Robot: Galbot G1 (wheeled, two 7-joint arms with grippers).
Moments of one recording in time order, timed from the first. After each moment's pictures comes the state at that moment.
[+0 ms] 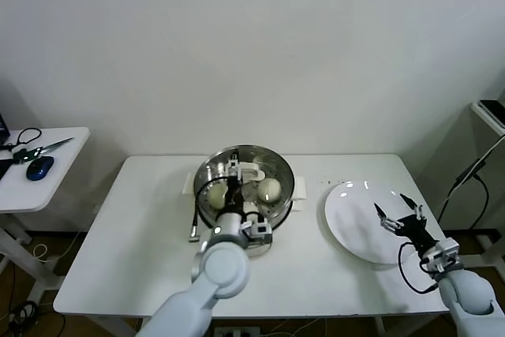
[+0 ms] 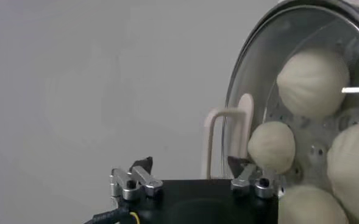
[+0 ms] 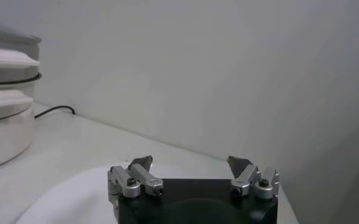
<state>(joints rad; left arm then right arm) 0.91 -1.30 0.14 -1.87 1.38 0.74 0.33 -1.19 0.98 0.60 1.39 0.34 0.13 -0.32</state>
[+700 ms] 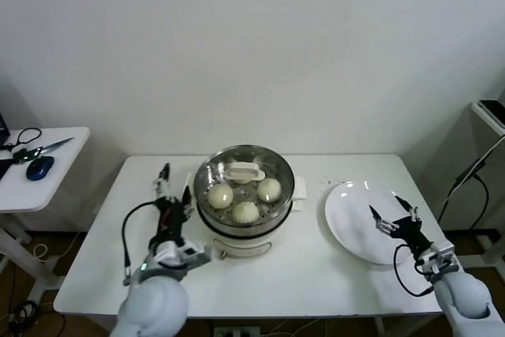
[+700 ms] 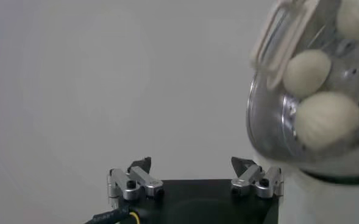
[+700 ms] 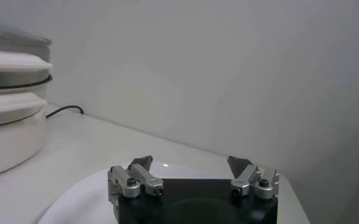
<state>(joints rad) 1.28 -1.21 -0.21 -2.13 0.97 0.67 0.03 -1.22 1.01 0.60 1.46 0.33 0.09 -0.32</state>
